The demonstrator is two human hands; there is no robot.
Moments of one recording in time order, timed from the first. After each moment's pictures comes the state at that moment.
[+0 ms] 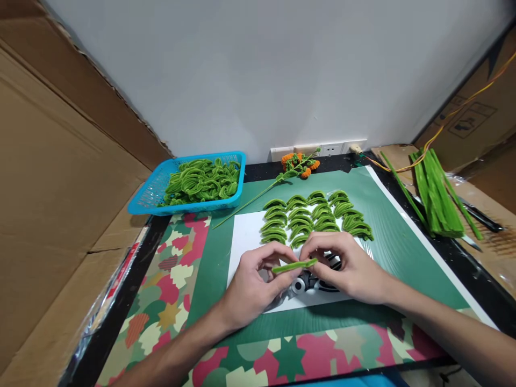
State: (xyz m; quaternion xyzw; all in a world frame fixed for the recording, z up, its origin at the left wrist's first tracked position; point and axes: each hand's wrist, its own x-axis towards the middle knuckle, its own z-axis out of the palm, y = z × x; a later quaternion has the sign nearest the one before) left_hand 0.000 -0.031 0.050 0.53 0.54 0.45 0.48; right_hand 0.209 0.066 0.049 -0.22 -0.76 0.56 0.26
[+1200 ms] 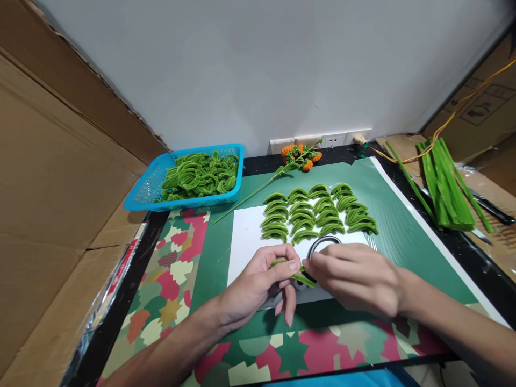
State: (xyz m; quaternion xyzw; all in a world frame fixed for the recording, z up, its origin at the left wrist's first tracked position) left_hand 0.005 -0.029 0.055 0.31 0.43 0.38 0.75; right_hand 0.220 0.063 0.038 0.02 -0.90 0.15 0.40
